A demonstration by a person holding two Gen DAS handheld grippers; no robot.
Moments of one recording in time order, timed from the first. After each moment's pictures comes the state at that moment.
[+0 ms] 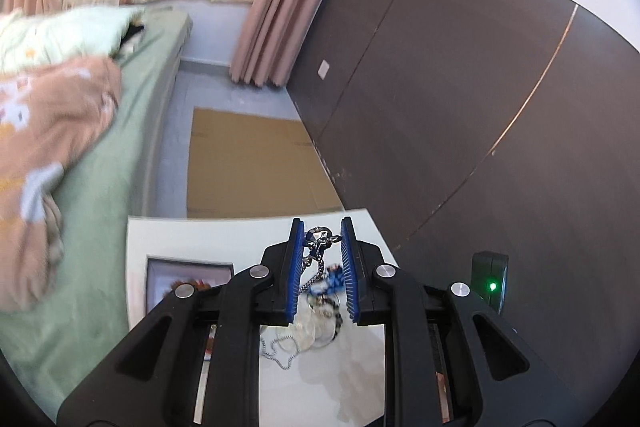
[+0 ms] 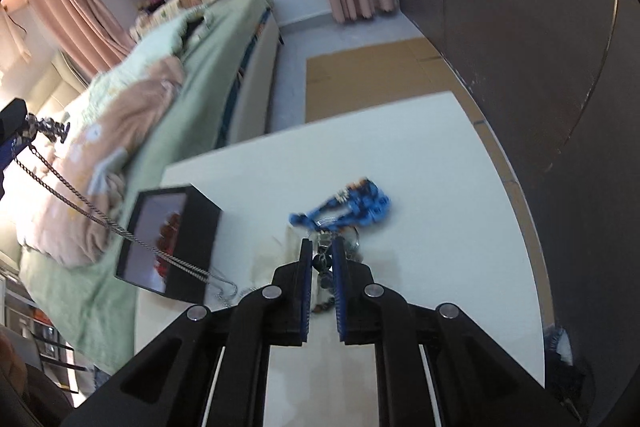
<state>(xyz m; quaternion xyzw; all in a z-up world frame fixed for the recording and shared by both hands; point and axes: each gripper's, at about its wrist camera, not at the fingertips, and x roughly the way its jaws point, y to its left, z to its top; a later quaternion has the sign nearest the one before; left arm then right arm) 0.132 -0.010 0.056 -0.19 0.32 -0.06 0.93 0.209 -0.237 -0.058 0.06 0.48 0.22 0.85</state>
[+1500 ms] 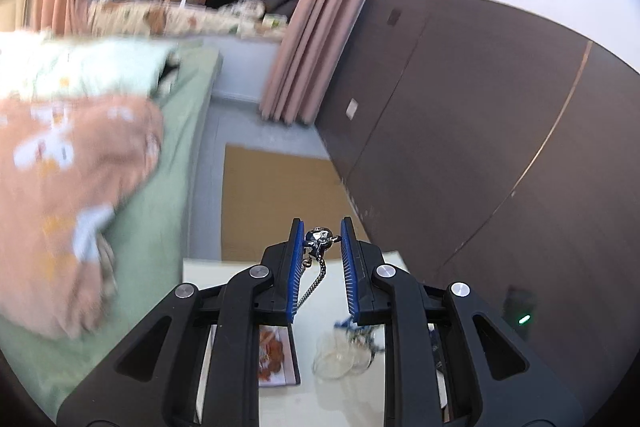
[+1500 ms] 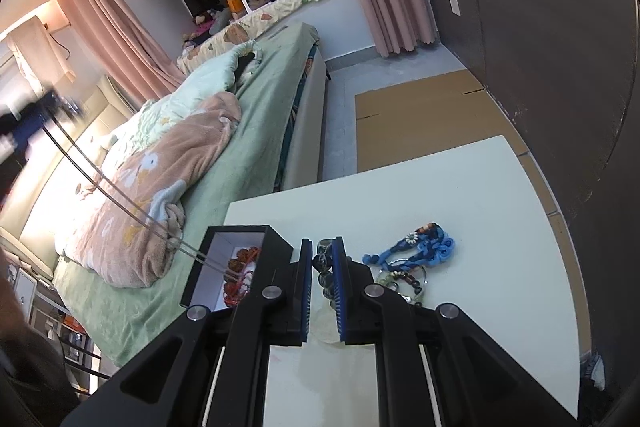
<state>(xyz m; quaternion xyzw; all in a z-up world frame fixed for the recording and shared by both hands) 0.121 0.048 0.078 -0.20 0.28 -0.01 0.94 0.207 -0.209 -0.037 0.10 0.42 0.28 0.85</state>
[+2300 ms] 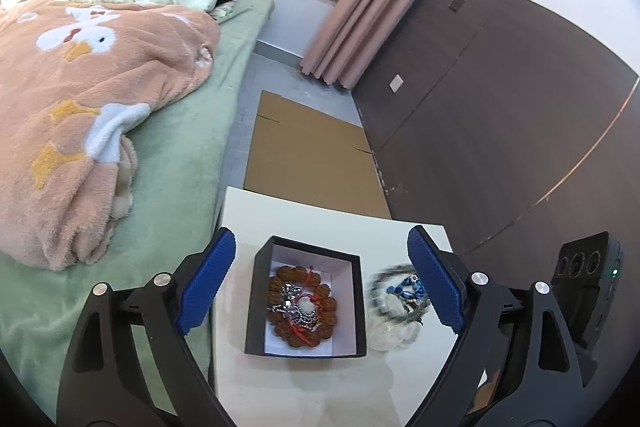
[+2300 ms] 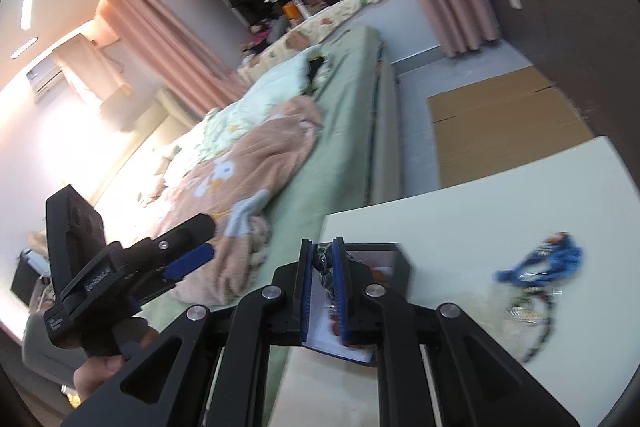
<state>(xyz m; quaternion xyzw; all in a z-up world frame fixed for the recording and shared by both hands) 0.105 0.108 -0.017 -0.28 0.32 0.04 0.90 0.200 -0.115 -0.037 0.15 0.41 0.40 0.81</state>
